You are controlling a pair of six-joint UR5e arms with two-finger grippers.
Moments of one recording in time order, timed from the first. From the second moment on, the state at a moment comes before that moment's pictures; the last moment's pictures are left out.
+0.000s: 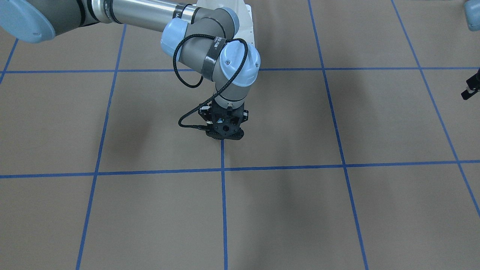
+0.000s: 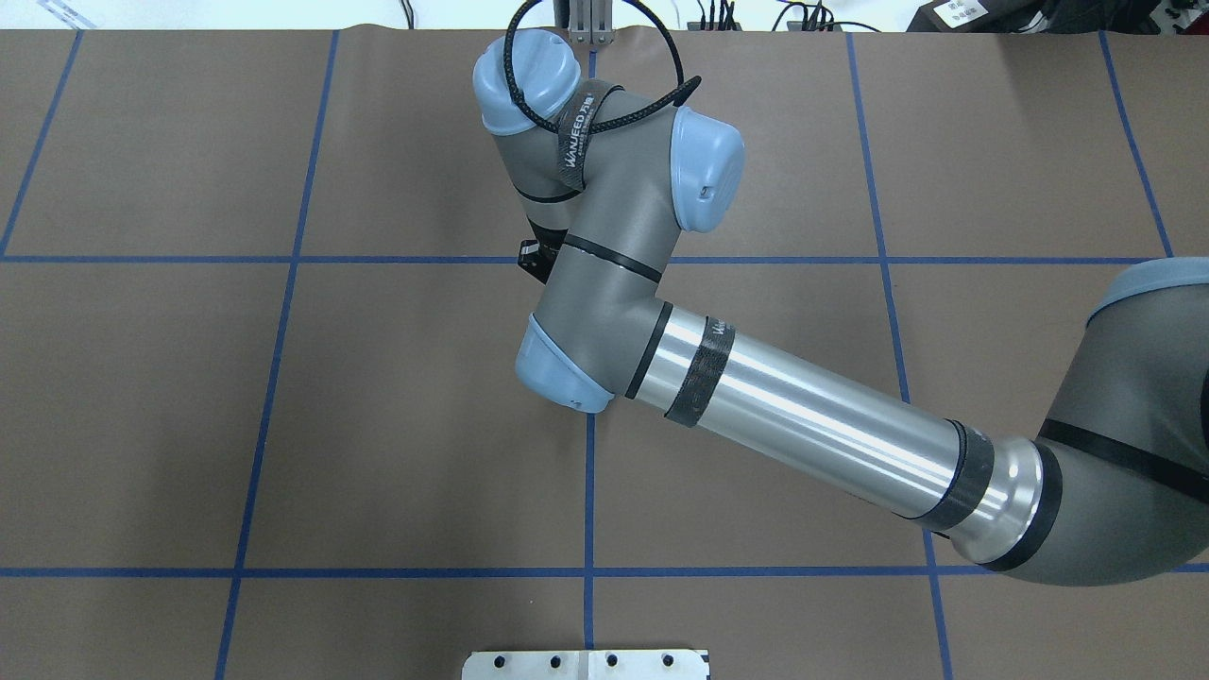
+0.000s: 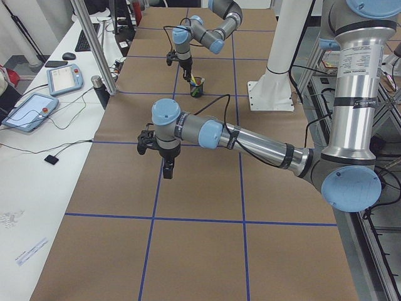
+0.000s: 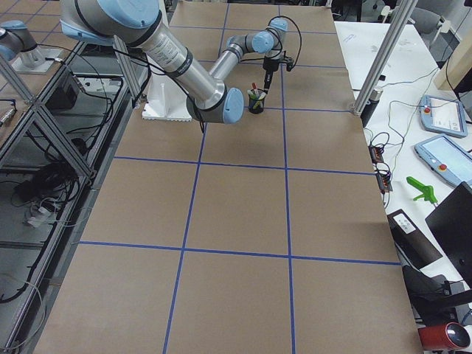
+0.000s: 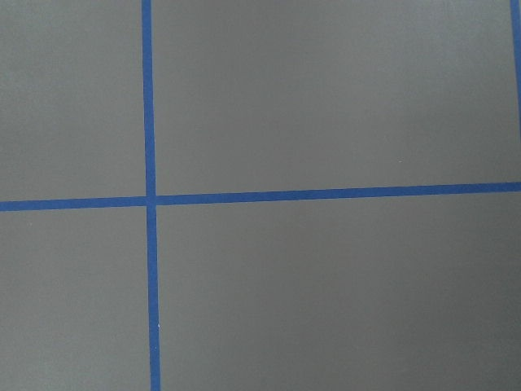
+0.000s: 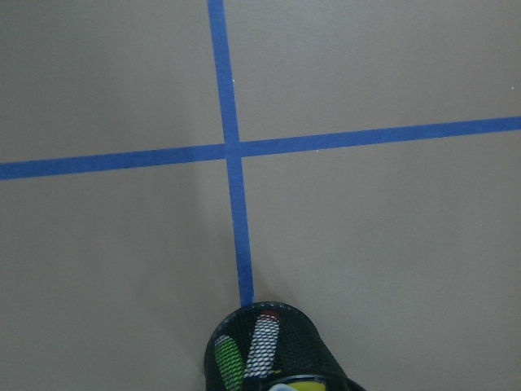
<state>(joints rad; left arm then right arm) -1.43 -1.59 -1.86 -1.53 -2.36 -0.25 0.60 -0.50 1.29 -1.88 1.98 1.15</state>
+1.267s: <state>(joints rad) -1.43 -1.59 -1.86 -1.53 -2.36 -0.25 0.60 -0.52 1.31 -1.87 1.98 1.15</state>
